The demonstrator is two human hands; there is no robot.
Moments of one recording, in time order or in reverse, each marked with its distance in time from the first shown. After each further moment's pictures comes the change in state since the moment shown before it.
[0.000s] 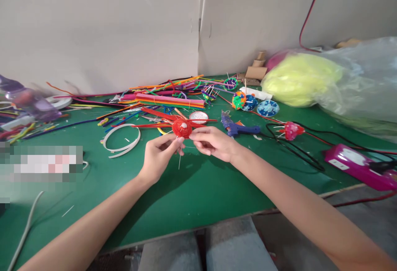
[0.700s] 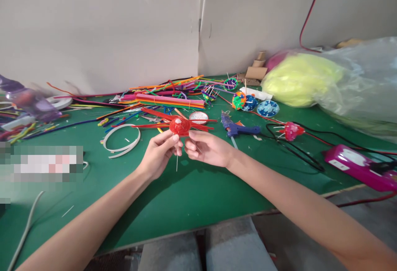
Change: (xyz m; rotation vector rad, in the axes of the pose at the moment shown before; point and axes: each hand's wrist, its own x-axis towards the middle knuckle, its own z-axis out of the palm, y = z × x) left_hand 0.006 0.002 -0.002 -0.429 -0.130 -0.196; right_hand 0.003 0.012 0.008 0.371 -0.295 0.047
